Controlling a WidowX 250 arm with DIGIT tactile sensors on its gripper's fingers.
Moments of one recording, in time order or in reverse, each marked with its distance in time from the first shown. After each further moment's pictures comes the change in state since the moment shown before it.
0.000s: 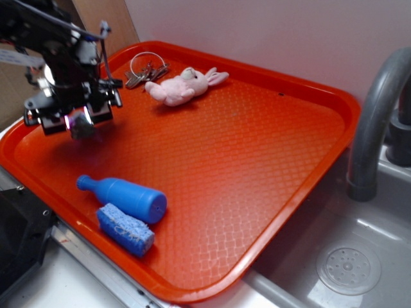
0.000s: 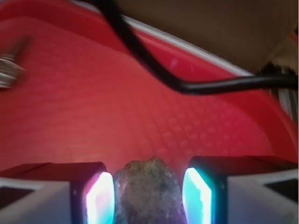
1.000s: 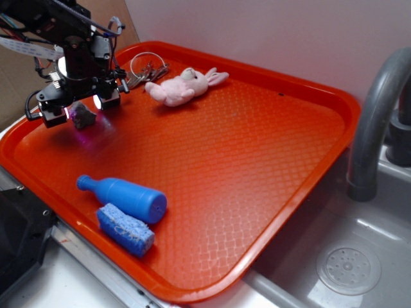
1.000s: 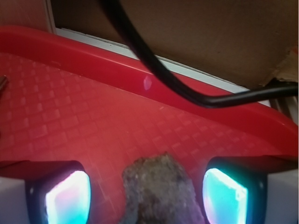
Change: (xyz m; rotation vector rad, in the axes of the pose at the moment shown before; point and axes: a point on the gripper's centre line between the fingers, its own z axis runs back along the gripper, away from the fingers) arm 0.019 0.000 -0.042 0.141 -0.045 0.153
